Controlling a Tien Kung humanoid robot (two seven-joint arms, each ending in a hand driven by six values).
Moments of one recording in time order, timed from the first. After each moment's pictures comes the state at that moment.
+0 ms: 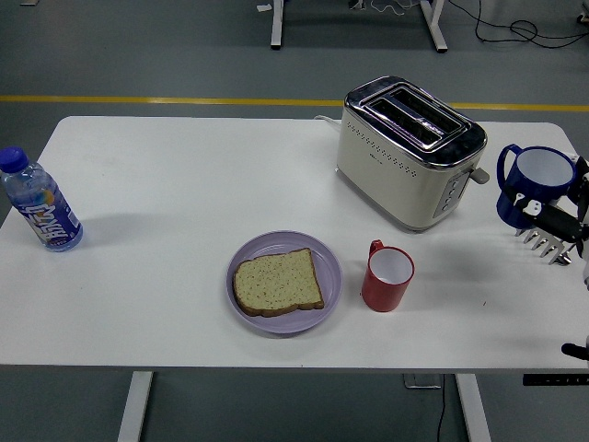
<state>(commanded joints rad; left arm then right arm) -0.19 0.02 -0.33 -0.29 0.23 0.30 0.09 0.13 -0.41 1.21 1.46 -1.17 -0.54 0.18</state>
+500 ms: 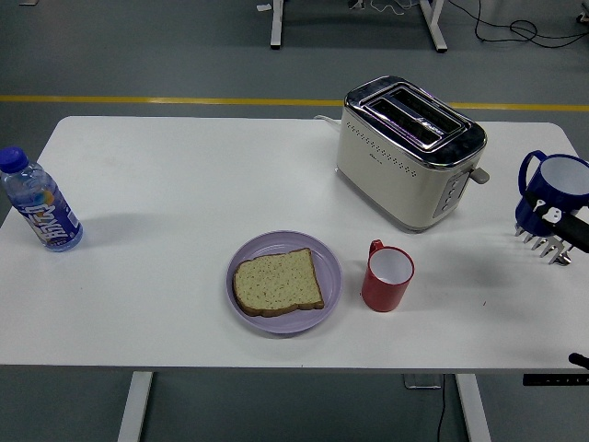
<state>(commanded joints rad) -0.19 0.02 -0.34 -0.29 0.23 0.30 0.09 0.07 -0.36 1.29 1.46 -1.17 -0.55 0.21</state>
